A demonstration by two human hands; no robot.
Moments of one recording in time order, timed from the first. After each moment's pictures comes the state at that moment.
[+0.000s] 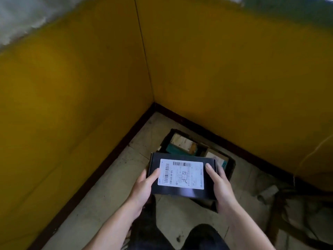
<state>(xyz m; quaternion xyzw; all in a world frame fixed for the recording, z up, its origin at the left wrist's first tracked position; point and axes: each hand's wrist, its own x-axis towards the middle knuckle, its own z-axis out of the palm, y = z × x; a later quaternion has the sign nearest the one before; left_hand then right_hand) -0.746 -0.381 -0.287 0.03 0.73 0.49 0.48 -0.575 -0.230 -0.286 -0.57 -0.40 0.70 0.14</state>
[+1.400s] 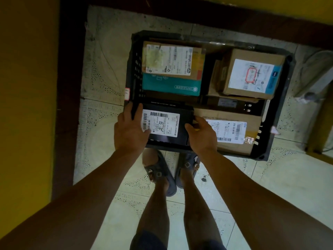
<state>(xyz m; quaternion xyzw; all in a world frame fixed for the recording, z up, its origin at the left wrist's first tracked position) -0.871 -0.269 -0.678 0.50 0.82 -0.07 0.28 -0.686 -0.210 -0.684 -0.73 -0.45 0.51 -0.03</state>
